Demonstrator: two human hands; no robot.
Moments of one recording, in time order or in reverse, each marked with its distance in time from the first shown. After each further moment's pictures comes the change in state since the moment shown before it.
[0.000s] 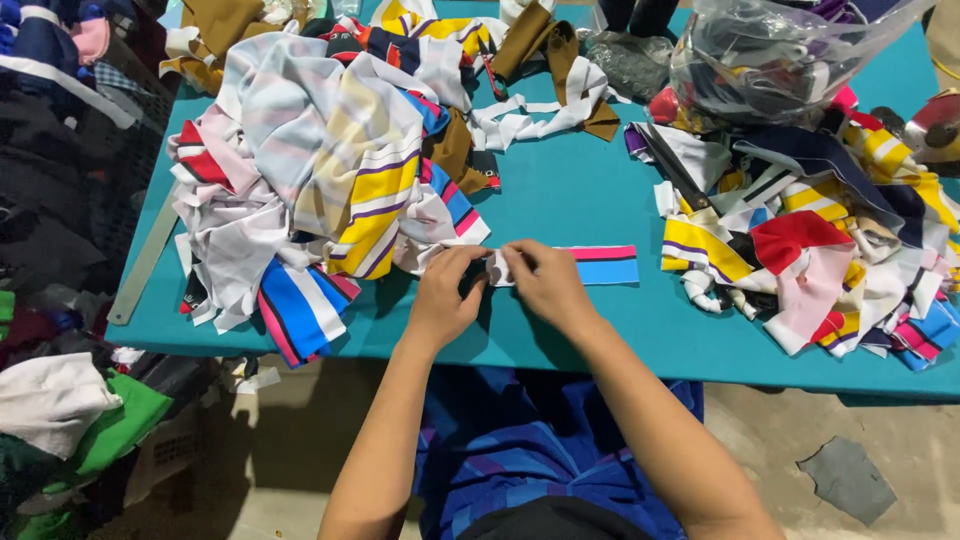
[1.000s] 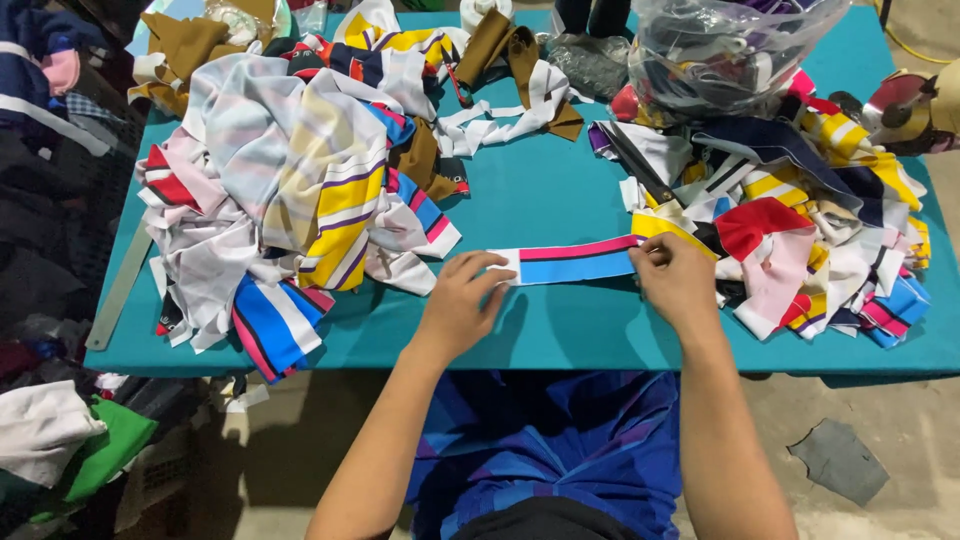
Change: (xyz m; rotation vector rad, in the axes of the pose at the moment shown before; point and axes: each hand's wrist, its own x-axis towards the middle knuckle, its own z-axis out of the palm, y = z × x) left_hand 0.010 0.027 0.042 0.124 -0.044 0.228; right_hand -0.053 0.057 -0.146 -0.171 0.294 0.362
